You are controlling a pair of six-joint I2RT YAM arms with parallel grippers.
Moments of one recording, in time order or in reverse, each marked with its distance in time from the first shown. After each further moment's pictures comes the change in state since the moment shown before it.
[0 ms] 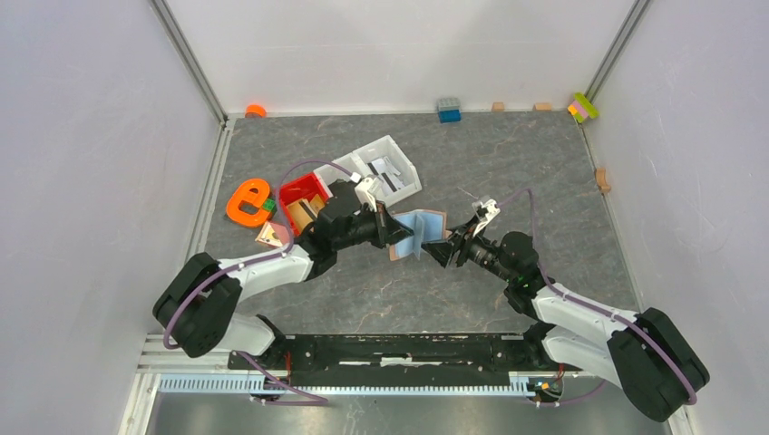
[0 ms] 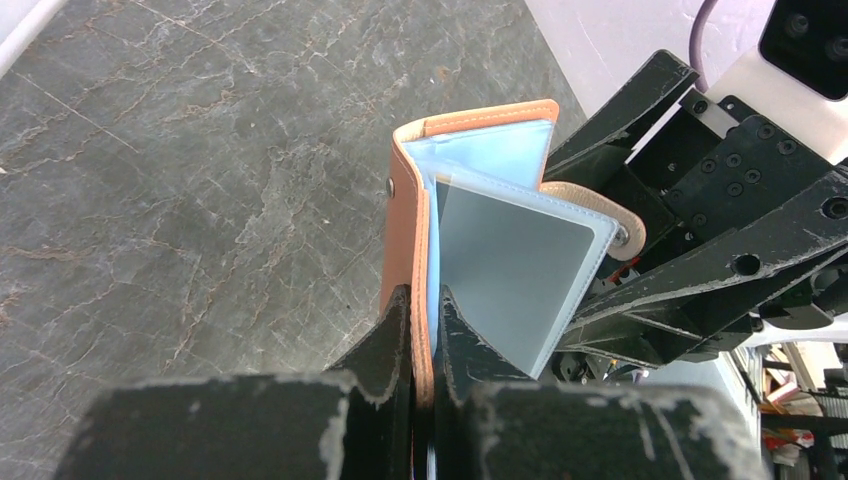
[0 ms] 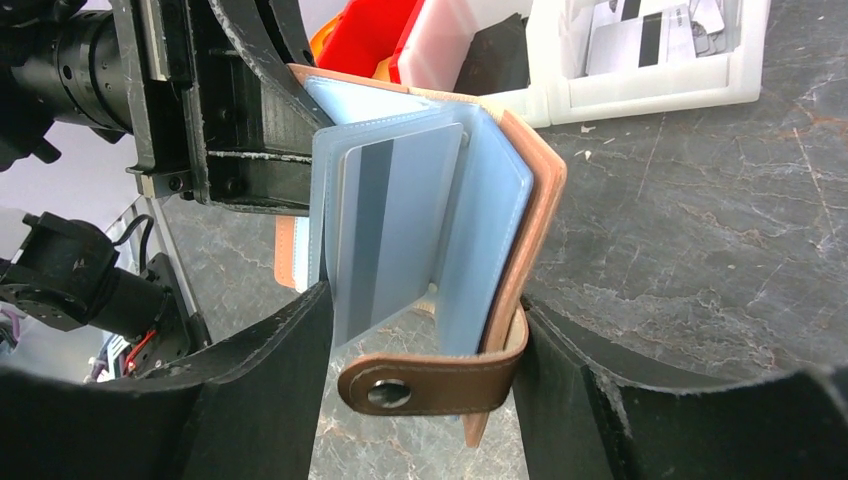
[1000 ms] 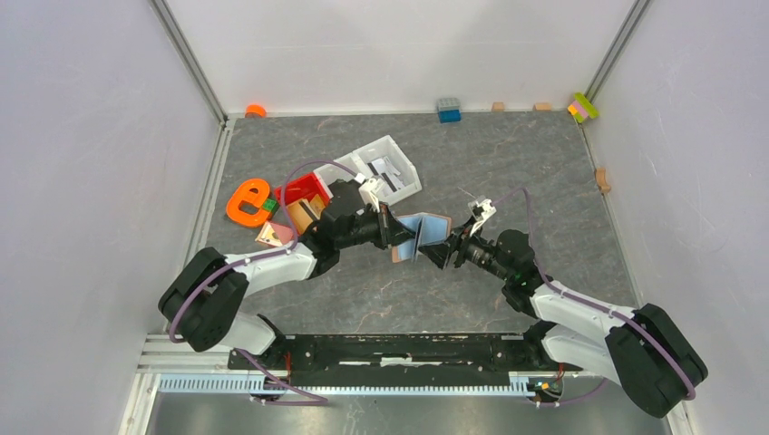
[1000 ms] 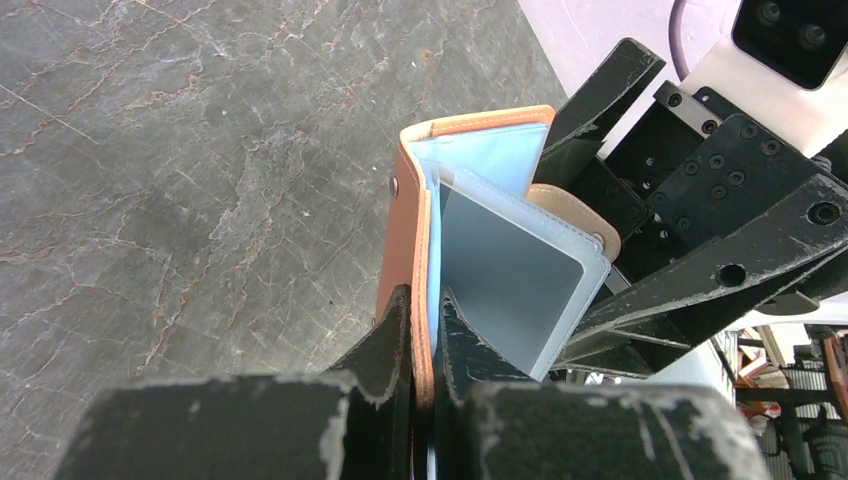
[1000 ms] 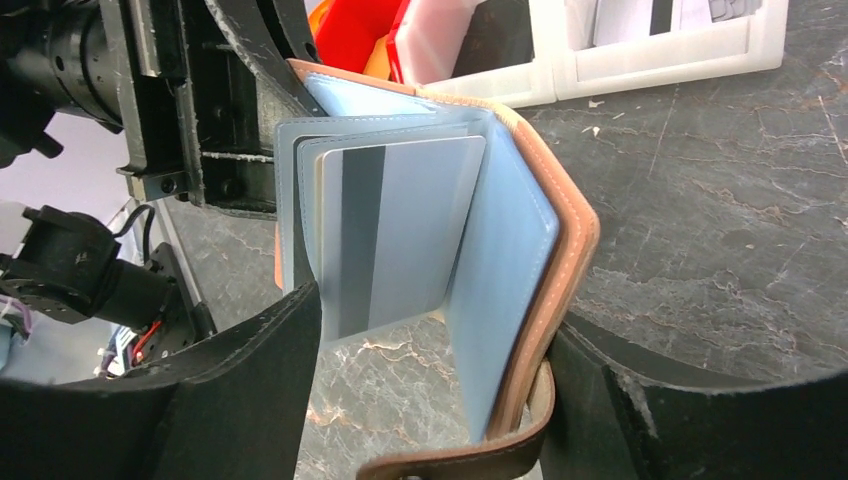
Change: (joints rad) left arm -0.002 0.045 0.010 0.032 0.066 -0.021; right arm 0.004 0.025 0.007 -0.018 -0.016 0.014
